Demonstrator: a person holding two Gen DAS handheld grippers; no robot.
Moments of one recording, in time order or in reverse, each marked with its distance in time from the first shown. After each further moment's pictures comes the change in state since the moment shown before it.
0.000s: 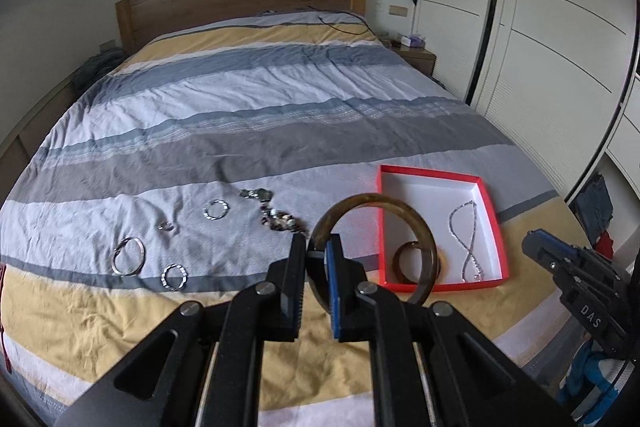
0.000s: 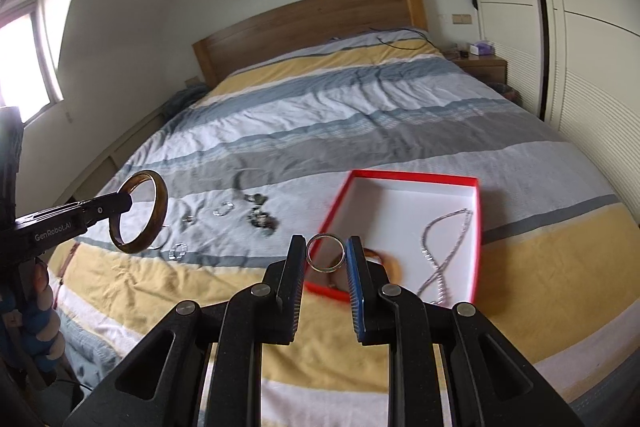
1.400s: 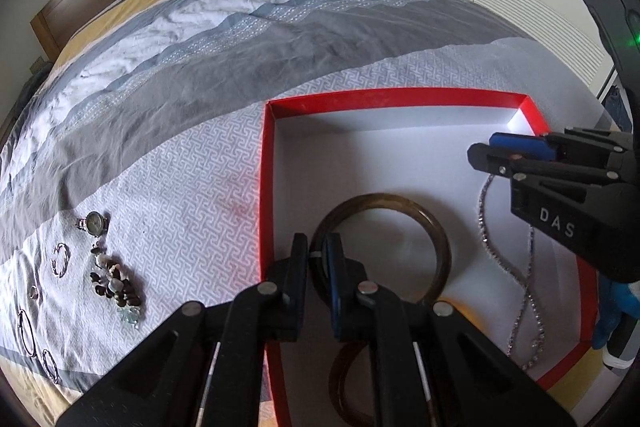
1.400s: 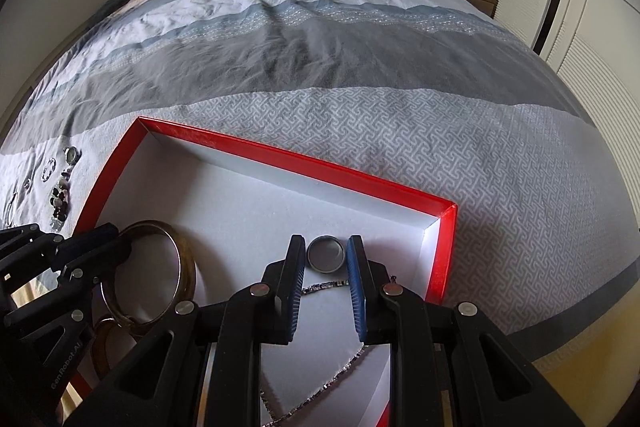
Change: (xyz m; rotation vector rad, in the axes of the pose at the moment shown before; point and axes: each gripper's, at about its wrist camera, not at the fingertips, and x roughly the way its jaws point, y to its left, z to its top) left arm 0.245 -0.107 0.002 0.216 0.233 -0.019; right arm 0.239 -0.134 0.036 -0.084 0.353 -0.201
